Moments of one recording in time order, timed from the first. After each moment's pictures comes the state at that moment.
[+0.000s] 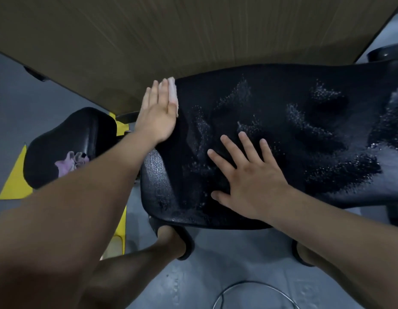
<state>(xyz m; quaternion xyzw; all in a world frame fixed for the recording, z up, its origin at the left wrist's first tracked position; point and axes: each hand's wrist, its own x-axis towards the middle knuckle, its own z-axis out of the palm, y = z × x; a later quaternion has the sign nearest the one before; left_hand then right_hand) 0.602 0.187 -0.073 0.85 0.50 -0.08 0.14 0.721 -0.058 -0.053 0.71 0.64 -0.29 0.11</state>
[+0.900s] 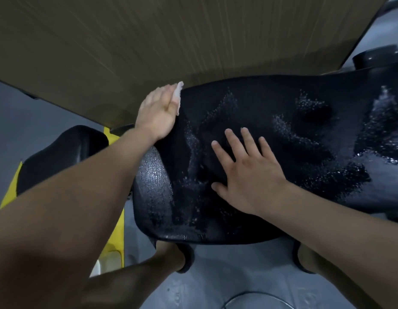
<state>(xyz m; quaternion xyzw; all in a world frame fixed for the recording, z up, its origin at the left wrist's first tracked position) 0.642 0.217 -0.081 0.89 0.43 -0.08 0.12 0.749 -0.045 -0.048 0.75 0.60 -0.27 0.08</state>
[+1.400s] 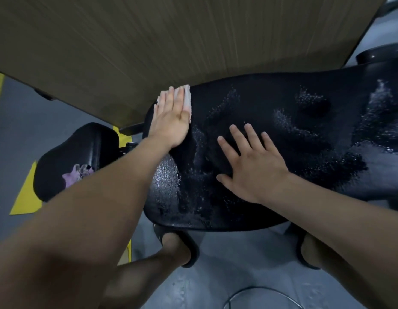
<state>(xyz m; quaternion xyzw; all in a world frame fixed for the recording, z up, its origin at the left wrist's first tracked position) 0.635 0.171 -0.077 0.87 0.46 -0.10 0.11 0.747 -0.054 -0.046 0.75 0.60 -0.26 0.09</state>
